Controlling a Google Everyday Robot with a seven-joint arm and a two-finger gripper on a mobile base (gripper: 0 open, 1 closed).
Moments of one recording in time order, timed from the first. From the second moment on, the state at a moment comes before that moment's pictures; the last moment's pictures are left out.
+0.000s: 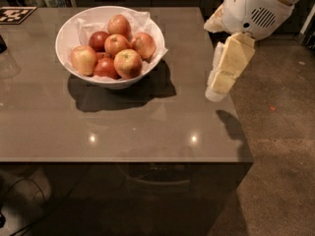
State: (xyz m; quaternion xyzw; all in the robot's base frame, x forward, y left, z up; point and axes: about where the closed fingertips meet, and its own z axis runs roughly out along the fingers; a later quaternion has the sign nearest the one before) arm 0.485 -0.104 0.994 -0.65 0.73 0.09 0.21
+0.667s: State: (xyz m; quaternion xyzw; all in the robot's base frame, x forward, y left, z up) arm 0.509 -0.060 0.987 -0.62 0.74 0.06 0.25
